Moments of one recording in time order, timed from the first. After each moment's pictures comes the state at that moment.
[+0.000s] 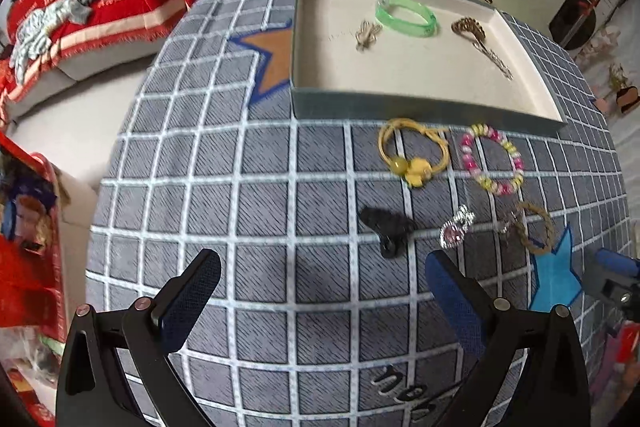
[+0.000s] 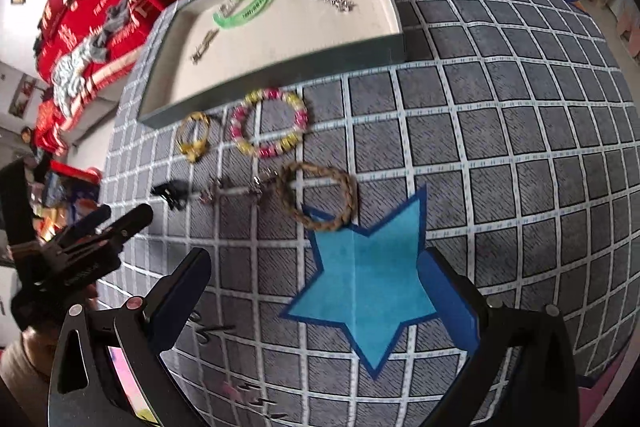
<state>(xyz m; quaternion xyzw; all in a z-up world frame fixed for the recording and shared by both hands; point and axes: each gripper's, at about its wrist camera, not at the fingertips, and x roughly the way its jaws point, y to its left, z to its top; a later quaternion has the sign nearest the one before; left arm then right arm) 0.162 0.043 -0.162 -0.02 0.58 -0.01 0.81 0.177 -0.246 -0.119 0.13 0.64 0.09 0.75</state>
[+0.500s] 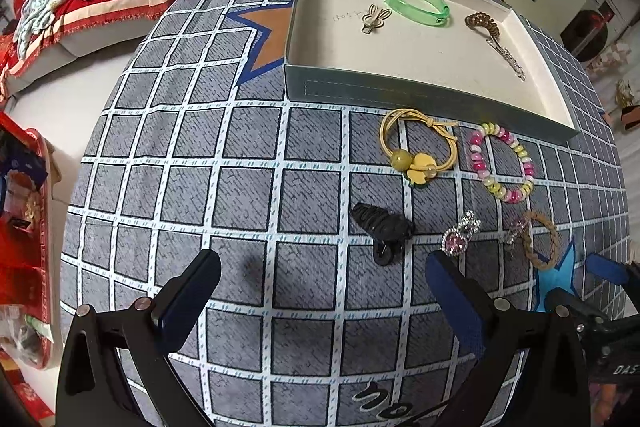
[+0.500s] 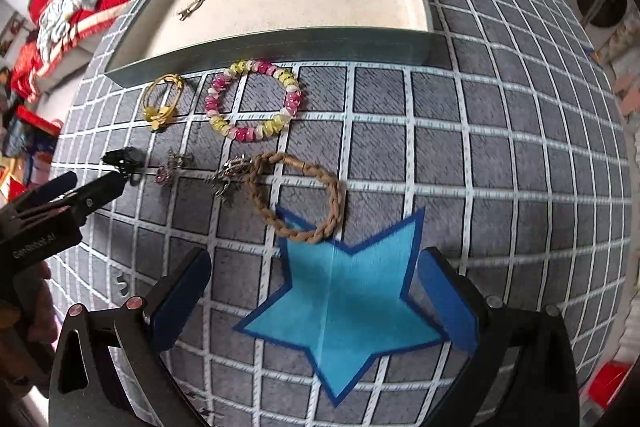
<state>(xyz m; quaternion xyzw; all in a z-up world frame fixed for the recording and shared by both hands) 0.173 0.038 -0.181 -0.05 0.59 0.01 0.80 0.193 -0.225 -0.142 0.01 0.65 0.09 0.76</state>
